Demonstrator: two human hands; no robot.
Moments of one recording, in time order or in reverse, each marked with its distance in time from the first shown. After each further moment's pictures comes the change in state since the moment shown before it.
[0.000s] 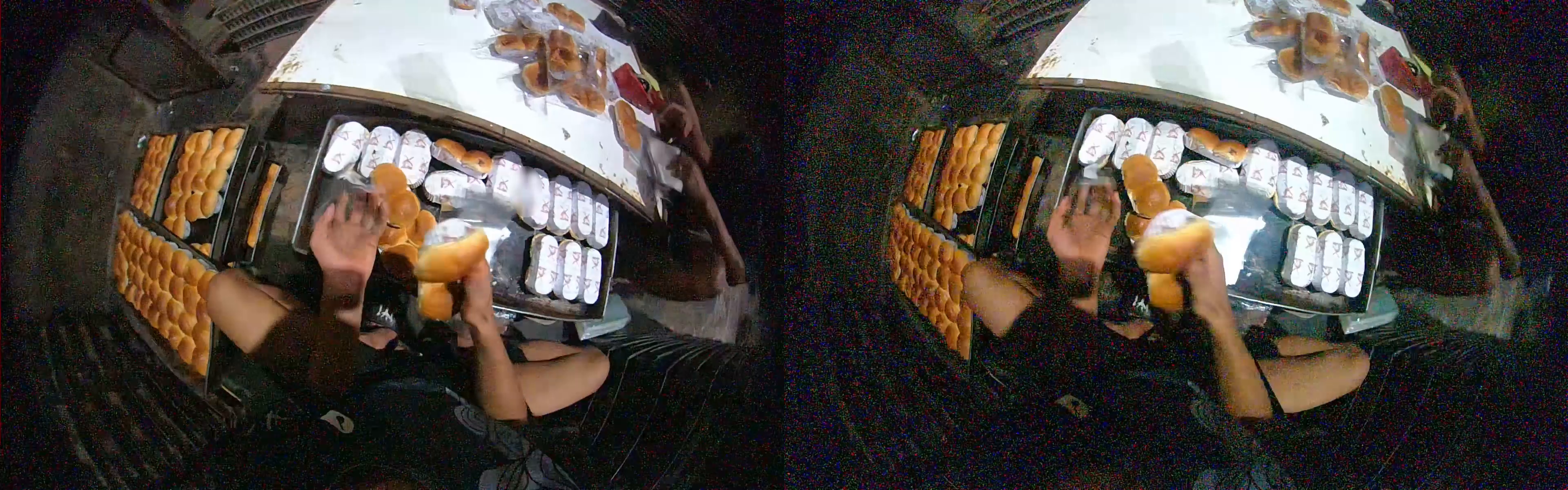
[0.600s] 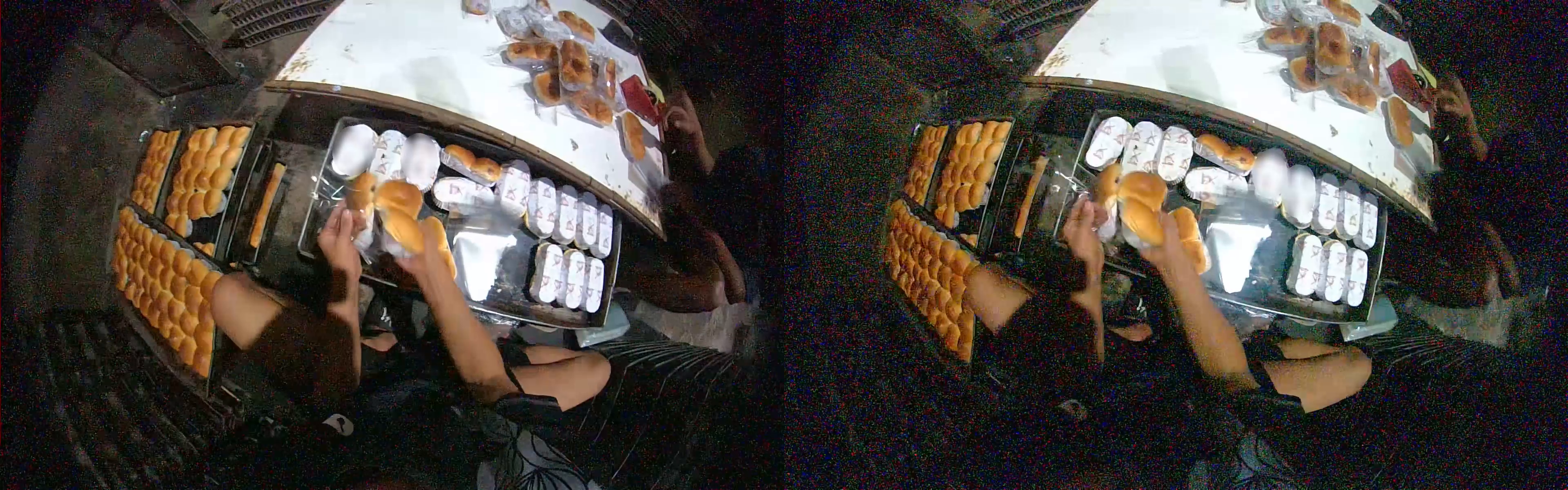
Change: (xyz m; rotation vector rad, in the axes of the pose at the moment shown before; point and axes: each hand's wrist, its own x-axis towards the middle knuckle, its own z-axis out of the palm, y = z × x) left_hand 0.030 0.024 -0.062 0.984 0.214 0.586; right_hand 0.102 0.104 0.030 1.072 -0.238 0.530
